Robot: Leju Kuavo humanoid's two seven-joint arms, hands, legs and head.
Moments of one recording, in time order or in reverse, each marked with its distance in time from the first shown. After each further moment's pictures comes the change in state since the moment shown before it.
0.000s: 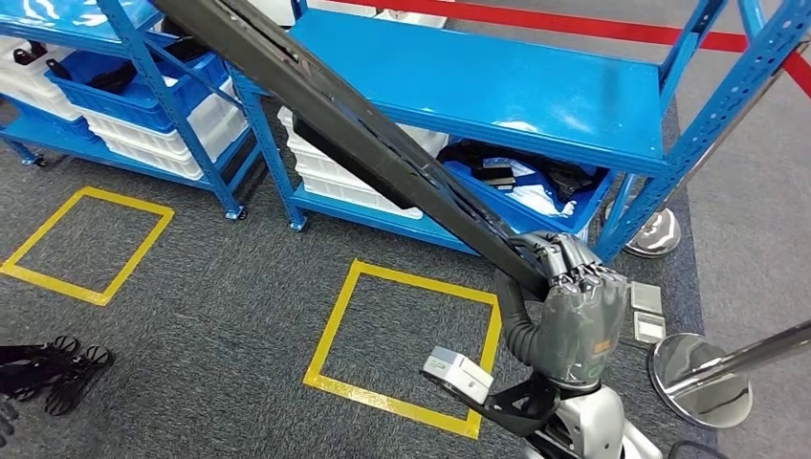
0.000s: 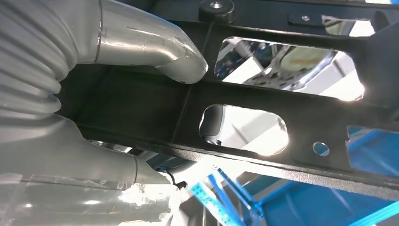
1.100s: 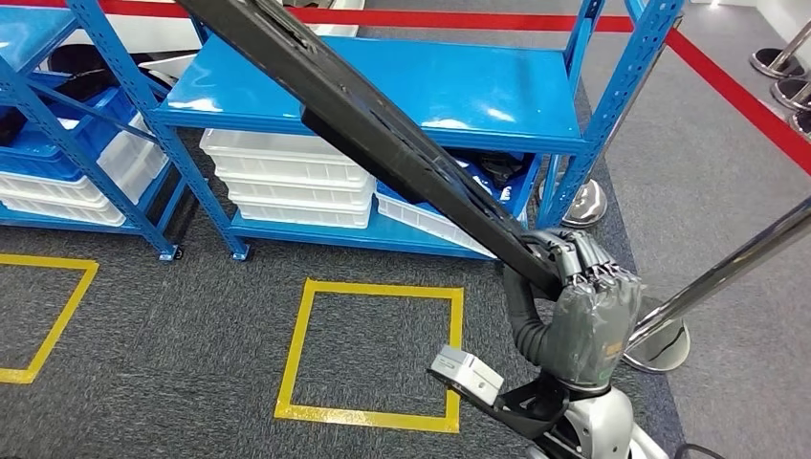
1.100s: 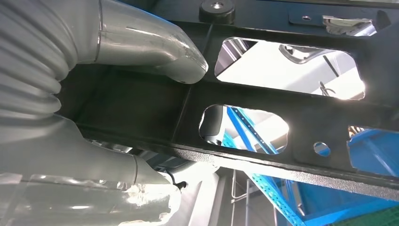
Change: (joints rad) left arm -0.002 -0.001 0.000 -0.005 -0.007 0.001 0.000; right arm -0.007 0.007 -0.010 -0.018 -0.002 0.001 -0.005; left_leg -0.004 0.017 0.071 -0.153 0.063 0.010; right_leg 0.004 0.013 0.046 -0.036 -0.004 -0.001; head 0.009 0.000
